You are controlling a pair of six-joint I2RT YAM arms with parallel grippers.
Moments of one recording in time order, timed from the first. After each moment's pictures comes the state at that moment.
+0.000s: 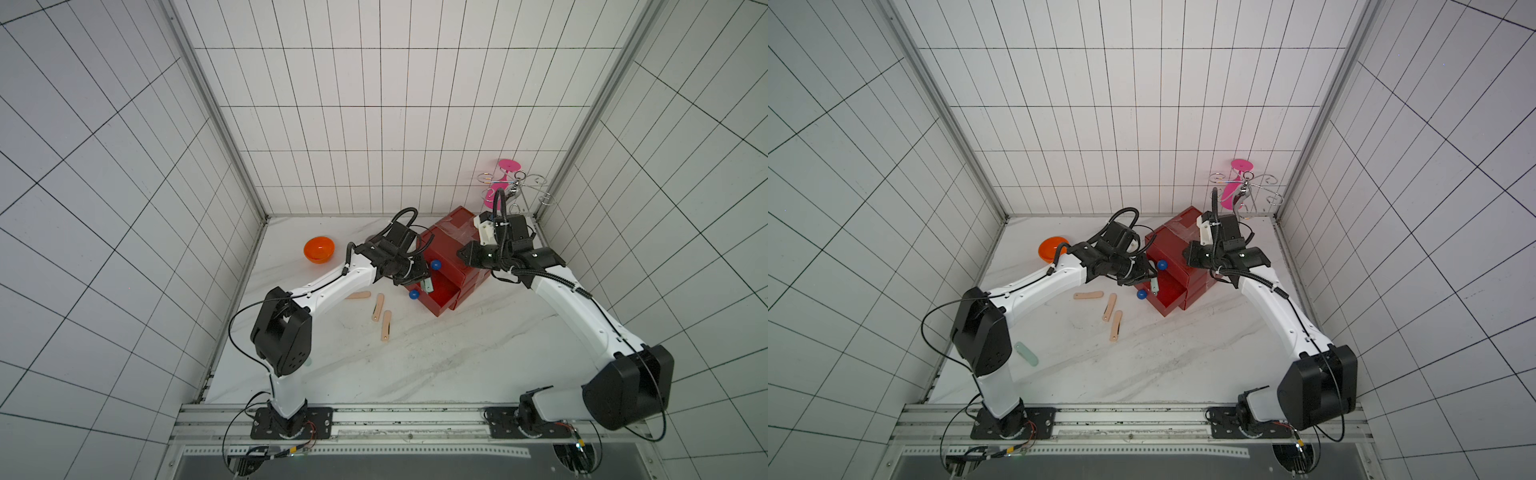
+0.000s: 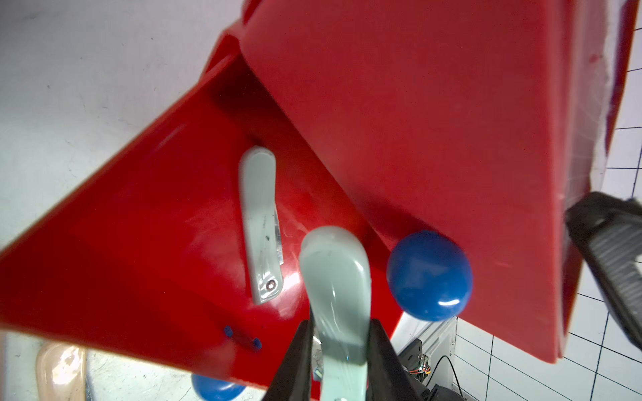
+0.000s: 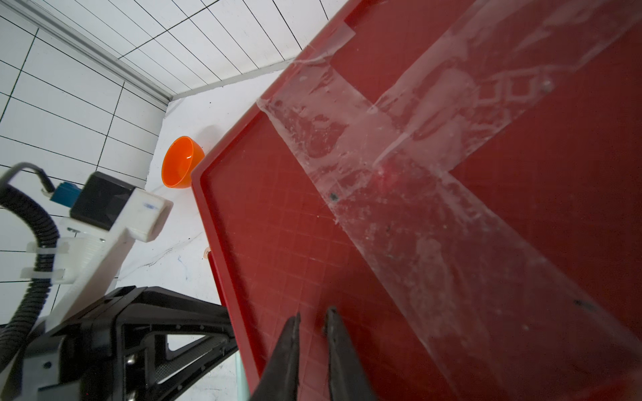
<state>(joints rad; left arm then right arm) -0.69 1.82 1.54 -0.59 0.35 -0.87 0.30 1.41 1.25 -0.62 -0.28 0.39</state>
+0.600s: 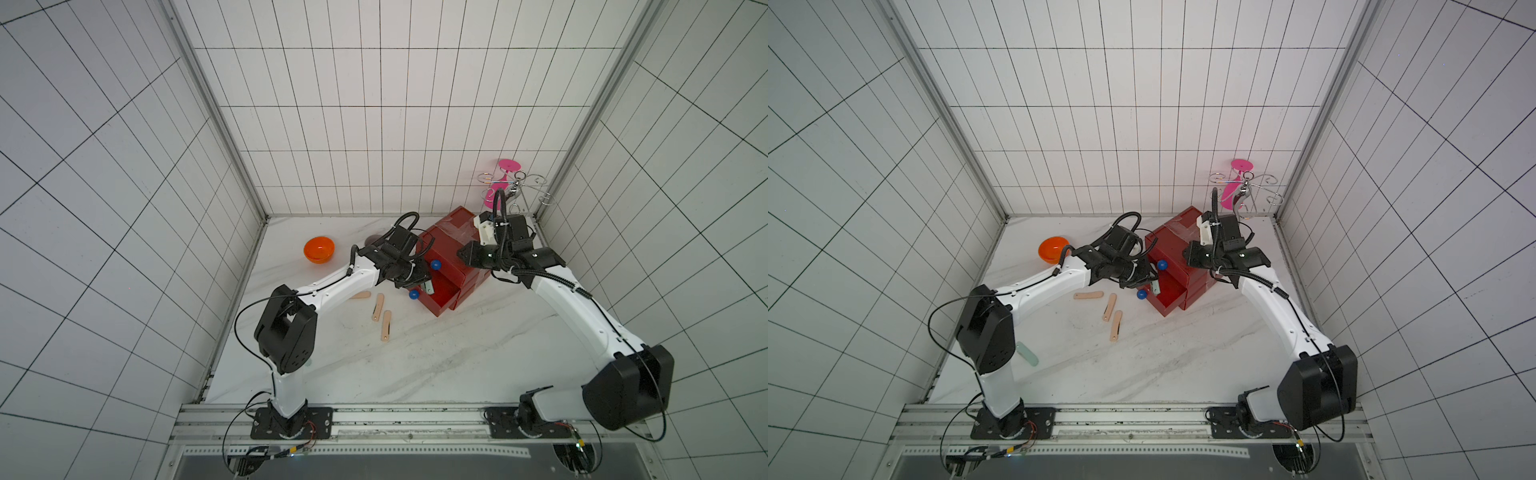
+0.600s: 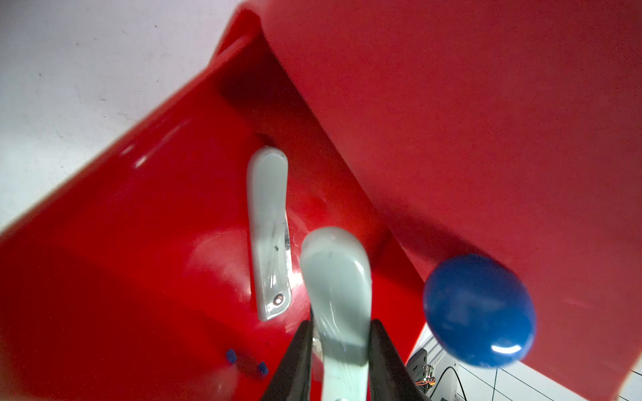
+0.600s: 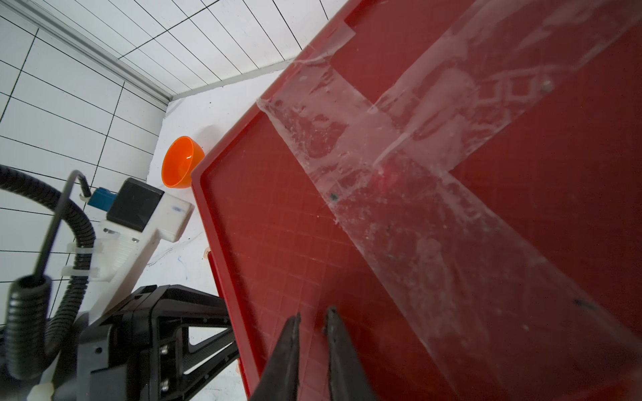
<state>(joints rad) -0.70 1.85 1.52 -0.55 0.33 -0.89 0.30 1.41 1.25 -0.62 -0.28 0.39</state>
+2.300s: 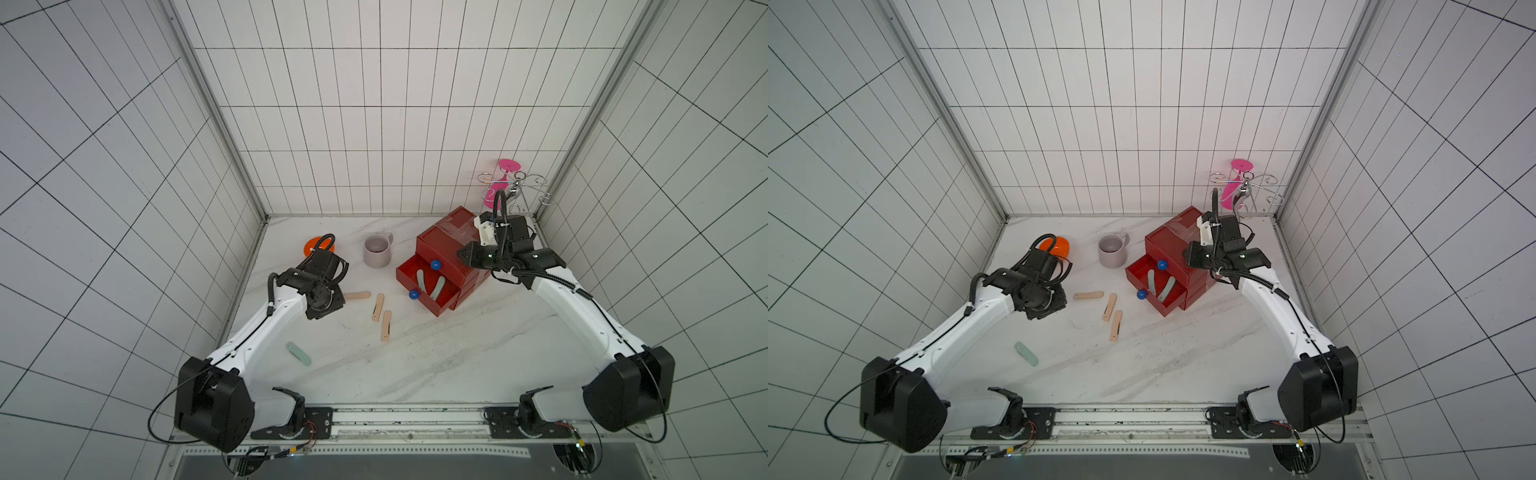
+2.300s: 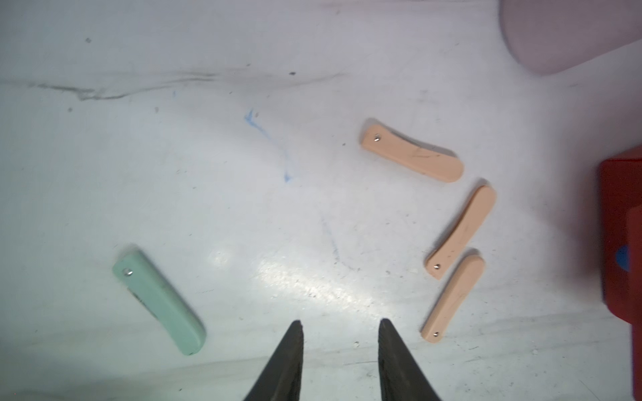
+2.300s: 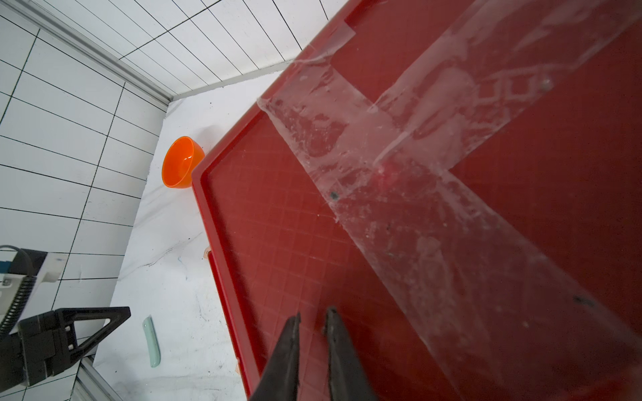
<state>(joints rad) -0.31 1.27 1.00 -1.00 -0.05 -0.77 0.30 1.41 1.24 -0.61 -0.28 0.39</state>
